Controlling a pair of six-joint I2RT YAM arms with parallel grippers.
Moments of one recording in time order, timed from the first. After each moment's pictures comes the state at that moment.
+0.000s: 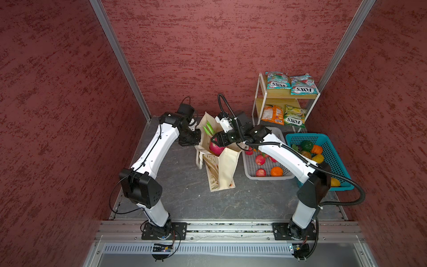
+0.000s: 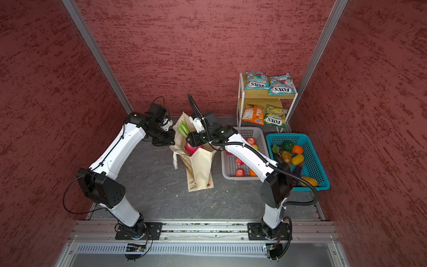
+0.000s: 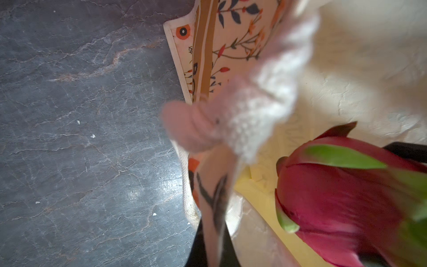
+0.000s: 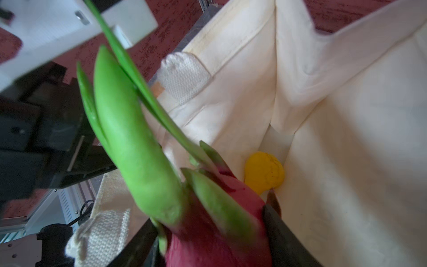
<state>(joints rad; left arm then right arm) -0.30 1.70 1.81 -1.33 0.20 -0.33 0.69 1.81 1.76 -0.66 -0.26 0.24</state>
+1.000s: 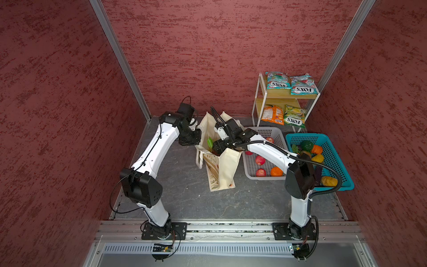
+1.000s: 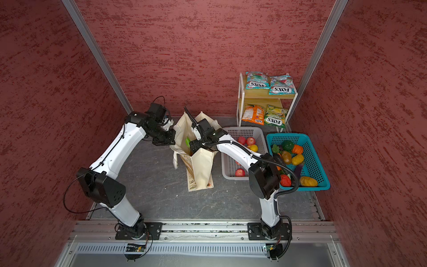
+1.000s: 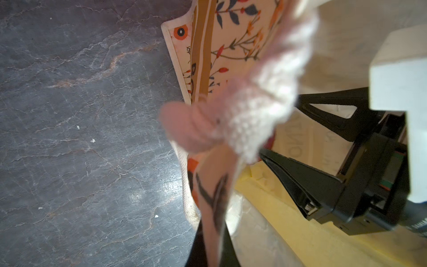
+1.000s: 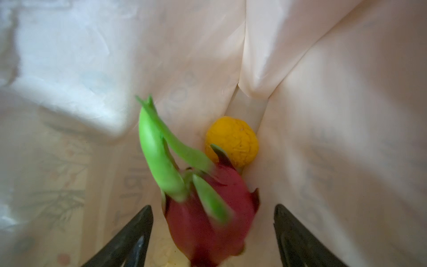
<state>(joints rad) -0.30 1.70 1.81 -1.33 0.20 -0.30 0.70 1.96 1.74 -0.68 -0.13 0.16</state>
